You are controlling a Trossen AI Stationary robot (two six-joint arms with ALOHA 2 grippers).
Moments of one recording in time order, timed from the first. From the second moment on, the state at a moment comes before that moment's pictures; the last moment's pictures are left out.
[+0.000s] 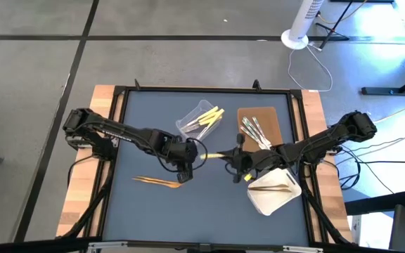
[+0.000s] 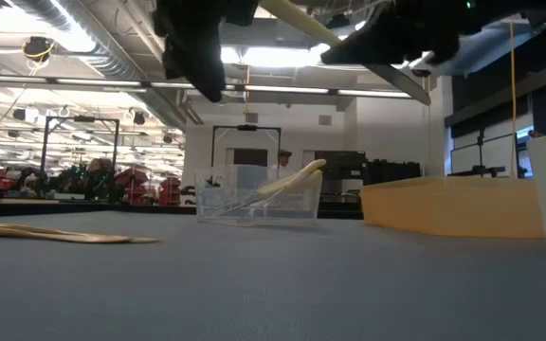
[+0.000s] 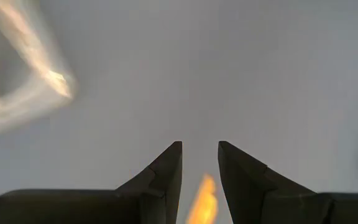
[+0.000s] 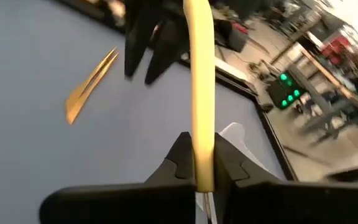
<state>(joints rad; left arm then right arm) -0.18 1.64 1.33 -0.79 -0.09 -0.54 0.33 1.38 0.72 0.33 0.50 -0.37</state>
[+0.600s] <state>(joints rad) -0.20 1.64 1.33 -0.47 -0.38 -0.28 0.32 1.38 0.72 0.56 0.65 -0.21</state>
